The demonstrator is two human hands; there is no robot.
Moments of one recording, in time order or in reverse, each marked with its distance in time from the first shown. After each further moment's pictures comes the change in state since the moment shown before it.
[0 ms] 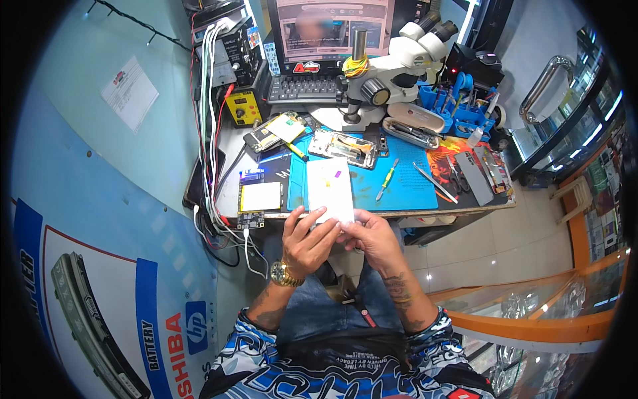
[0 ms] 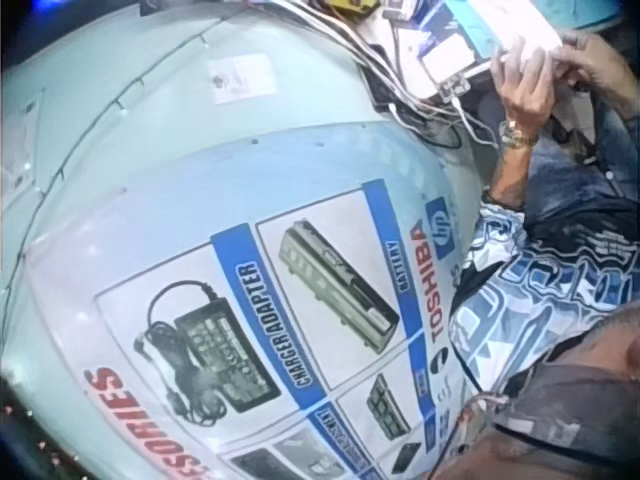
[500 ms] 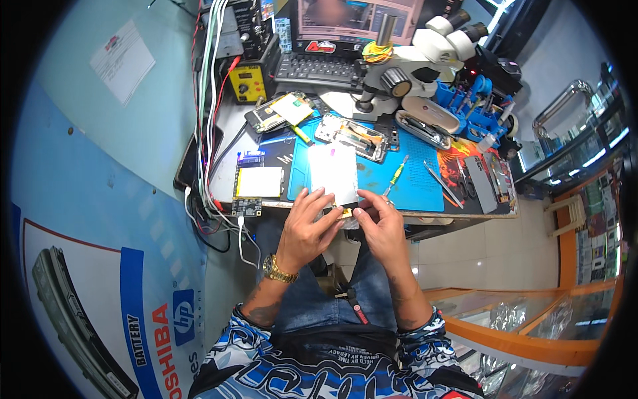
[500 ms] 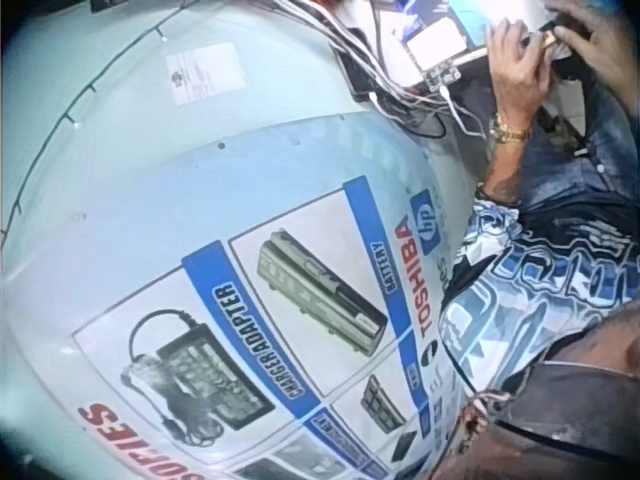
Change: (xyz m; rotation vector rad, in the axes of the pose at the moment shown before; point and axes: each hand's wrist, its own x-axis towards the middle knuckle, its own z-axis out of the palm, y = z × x) left_hand -0.005 -0.012 0.016 -0.248 -0.173 -0.286; right_hand 0.013 -0.002 -0.003 -0.848 0.304 -0.416
